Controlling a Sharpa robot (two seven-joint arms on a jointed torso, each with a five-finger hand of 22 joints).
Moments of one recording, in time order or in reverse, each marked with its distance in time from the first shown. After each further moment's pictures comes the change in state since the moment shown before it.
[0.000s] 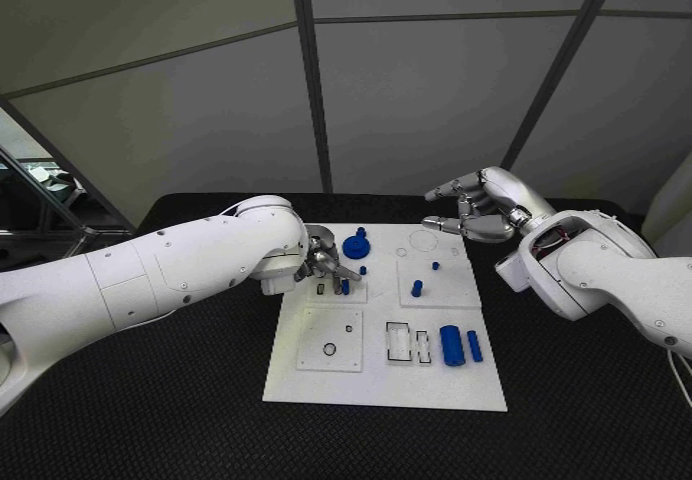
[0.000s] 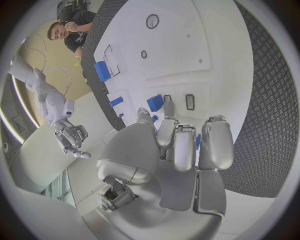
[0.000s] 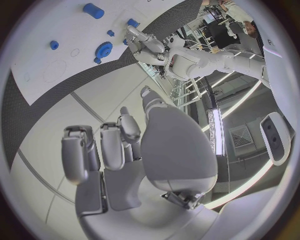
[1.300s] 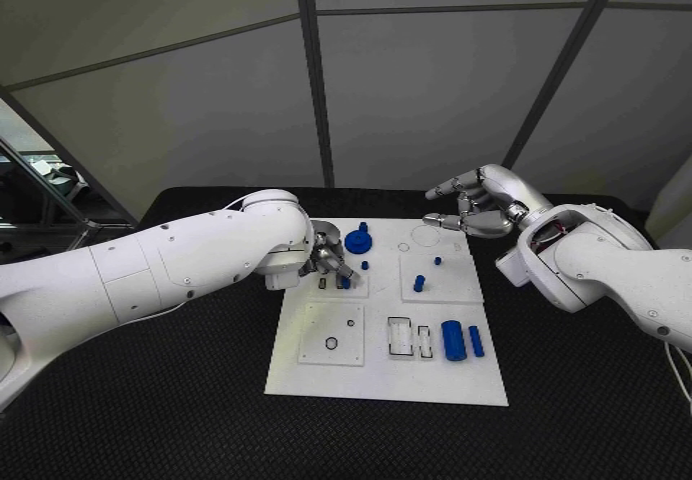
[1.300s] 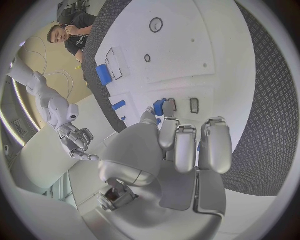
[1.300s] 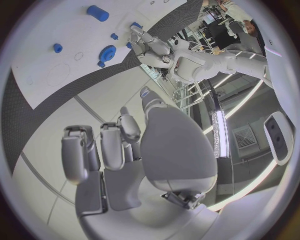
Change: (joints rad) left arm 0.002 0.000 0.000 0.022 -0.008 0.009 -0.006; left_hand 0.134 0.019 0.070 -0.081 0.293 -0.009 -0.031 0.020 0.238 0.016 -0.008 0.016 0.003 0.001 -0.008 0.016 0.000 0.000 0.021 -0.014 0.028 0.059; right arm 0.000 0.023 0.000 -0.038 0.000 0.037 -0.018; right_hand 0.004 0.004 0.003 0.003 0.000 0.000 0.000 0.000 0.000 0.000 0.000 0.000 -0.001 0.000 0.000 0.000 -0.002 0.000 0.000 0.000 -0.004 0.000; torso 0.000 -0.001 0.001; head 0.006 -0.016
